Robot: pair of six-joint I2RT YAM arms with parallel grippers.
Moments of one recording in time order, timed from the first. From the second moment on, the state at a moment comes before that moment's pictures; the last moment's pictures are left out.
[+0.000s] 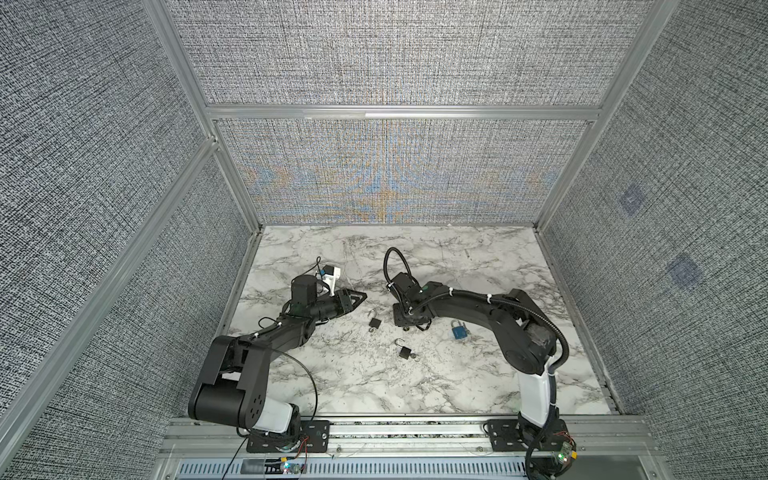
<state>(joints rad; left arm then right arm) -0.21 1.47 0.57 0.36 0.79 -0.68 0.80 2.01 1.38 -0.59 0.13 0.64</state>
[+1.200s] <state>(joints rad) -0.23 1.47 0.65 0.23 0.75 -0.62 0.85 1.92 1.39 -0.64 0.19 0.55</state>
